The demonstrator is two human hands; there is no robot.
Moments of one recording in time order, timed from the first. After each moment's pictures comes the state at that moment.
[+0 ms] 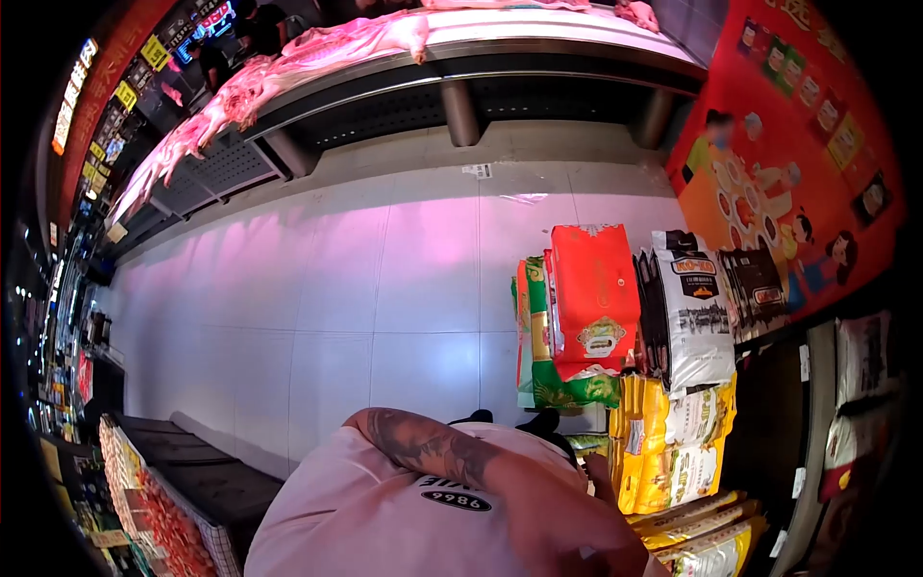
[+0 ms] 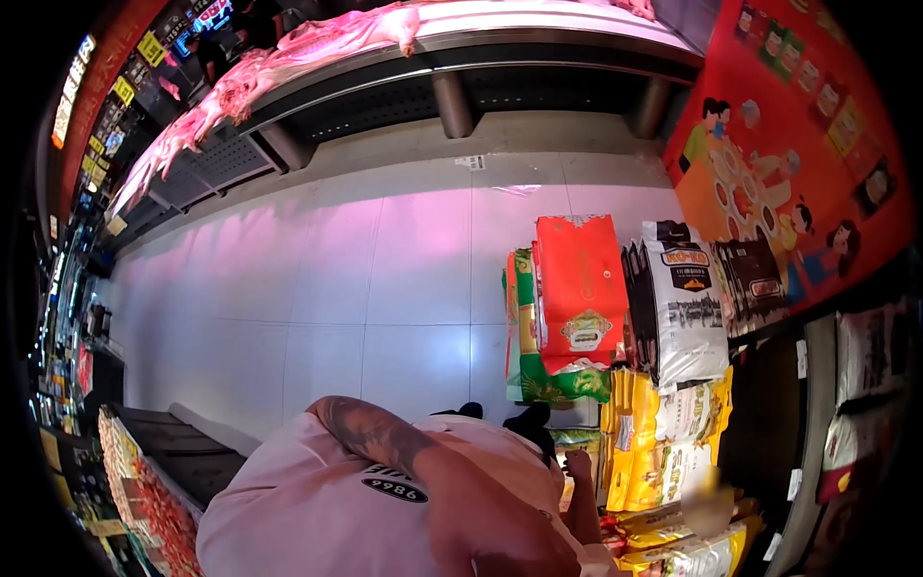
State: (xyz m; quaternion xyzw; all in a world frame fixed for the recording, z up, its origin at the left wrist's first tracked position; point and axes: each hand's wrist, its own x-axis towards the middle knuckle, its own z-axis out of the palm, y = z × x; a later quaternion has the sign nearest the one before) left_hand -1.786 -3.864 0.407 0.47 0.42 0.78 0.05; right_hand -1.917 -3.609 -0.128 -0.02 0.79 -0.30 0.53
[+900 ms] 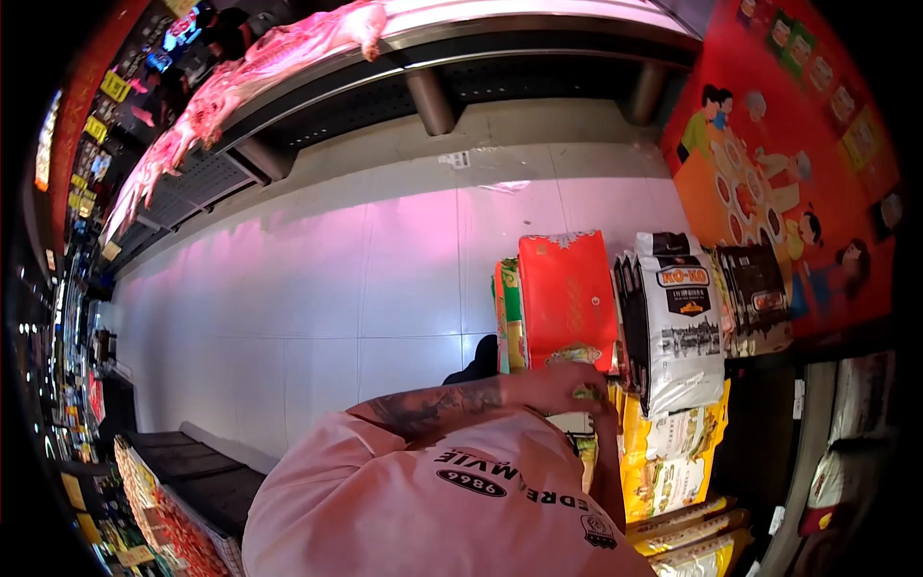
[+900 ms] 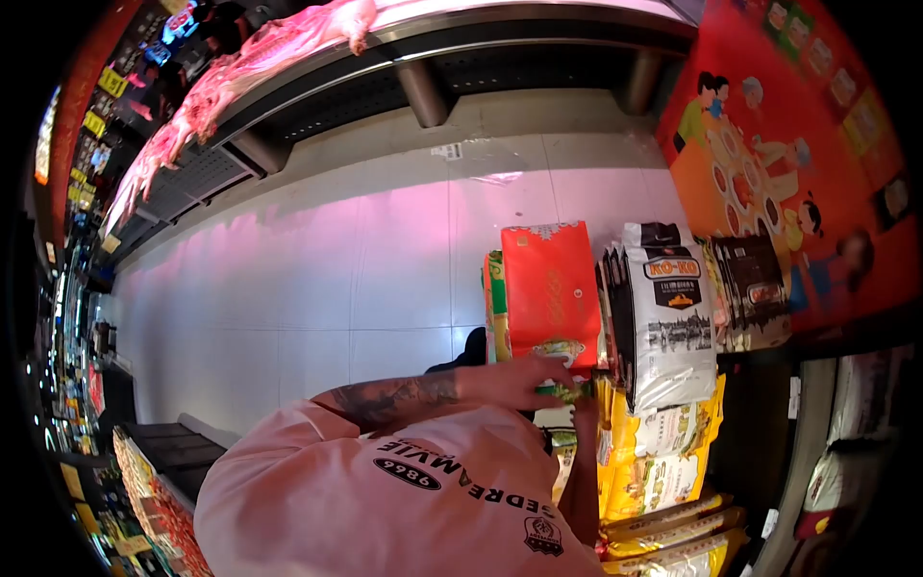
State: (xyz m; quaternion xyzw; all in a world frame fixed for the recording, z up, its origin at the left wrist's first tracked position) left_hand -1.979 -3.995 0.198 0.05 0.81 0.58 0.05; right_hand -2.090 -3.751 -0.114 -0.01 0.81 -0.42 0.41
